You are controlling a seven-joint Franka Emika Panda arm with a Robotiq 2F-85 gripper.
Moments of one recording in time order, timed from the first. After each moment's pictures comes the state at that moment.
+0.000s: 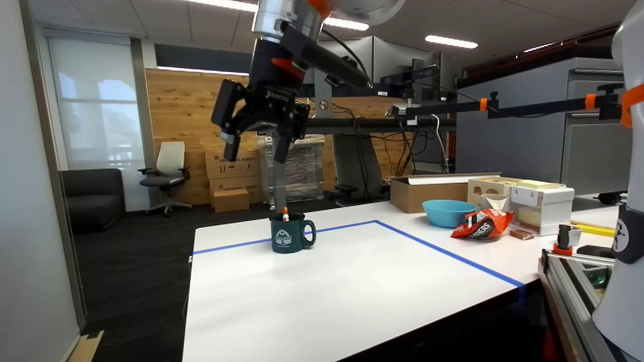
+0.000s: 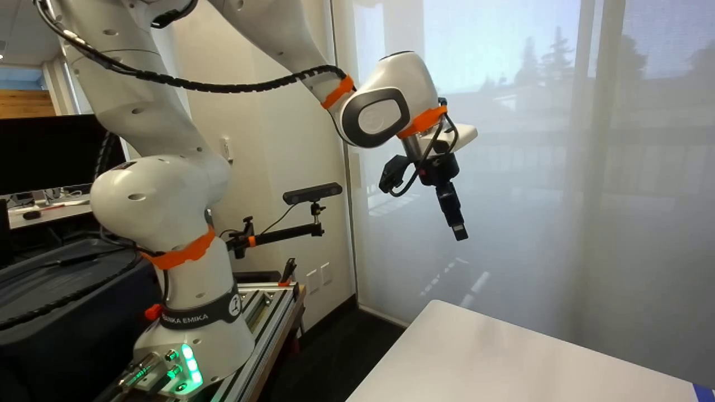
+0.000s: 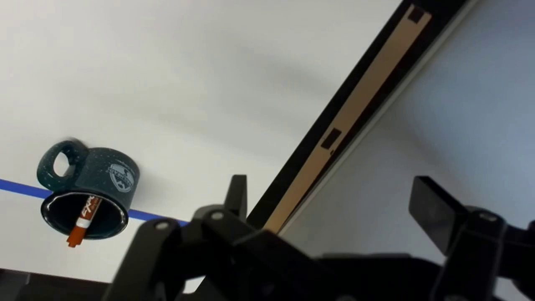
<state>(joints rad) 0.09 -0.22 0.18 -2.66 0.00 2.81 0.35</state>
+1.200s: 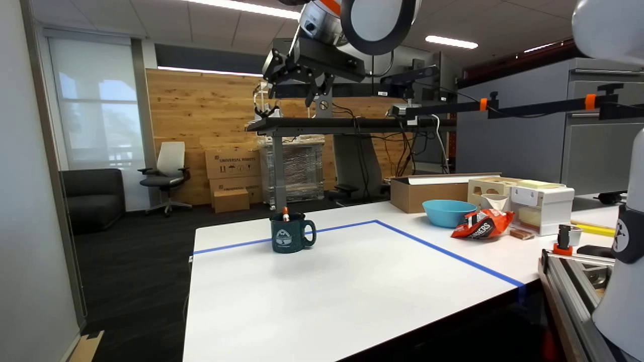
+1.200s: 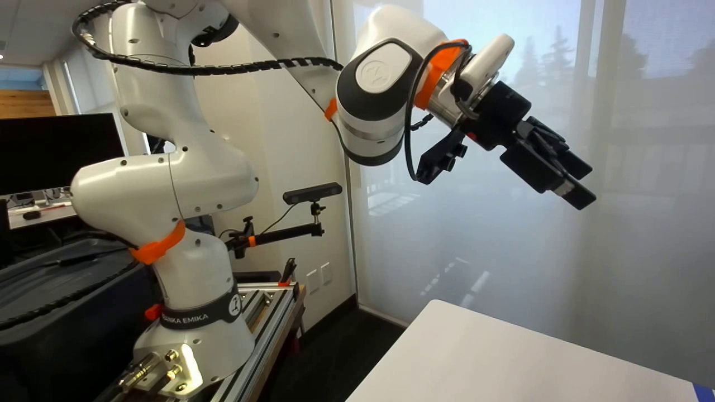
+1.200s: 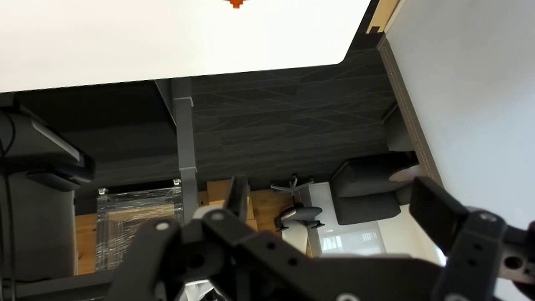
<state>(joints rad) -0.99 -0.35 0.80 -2.60 -0.44 3.24 0.91</state>
